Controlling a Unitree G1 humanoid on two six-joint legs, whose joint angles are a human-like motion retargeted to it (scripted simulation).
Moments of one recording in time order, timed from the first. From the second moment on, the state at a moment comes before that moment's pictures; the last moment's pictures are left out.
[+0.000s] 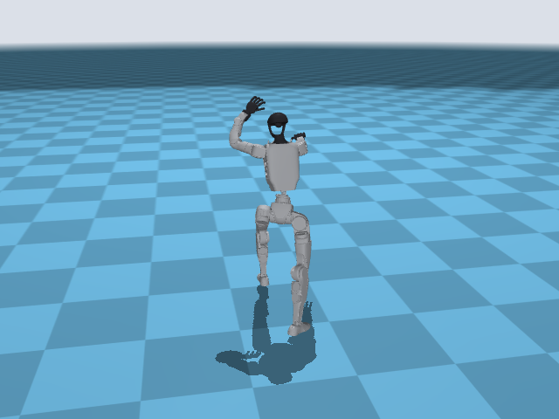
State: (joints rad) left arm -1.78 0.98 -0.45 0.32 0.39 -0.53 0.18; right arm -1.58 -0.68 0.31 1.46 -1.17 0.01 -0.20; waist 0.45 -0.23 -0.16; left_leg -1.23 0.23 0.27 0.65 0.19 0.03; right_leg -0.16 -0.18 -0.41 0.21 -0.30 0.26
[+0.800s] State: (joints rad) left arm -1.06 0.61 -0.34 0.24 0.52 -0.48 0.28; right arm -0.77 -0.16 0.04 0.67 1.07 0.06 0.56; waist 0.15 -0.03 -0.25; left_leg -0.67 0.05 0.22 0.35 0.01 0.06; right_leg -0.36 0.02 -0.03 0.55 0.02 0.26
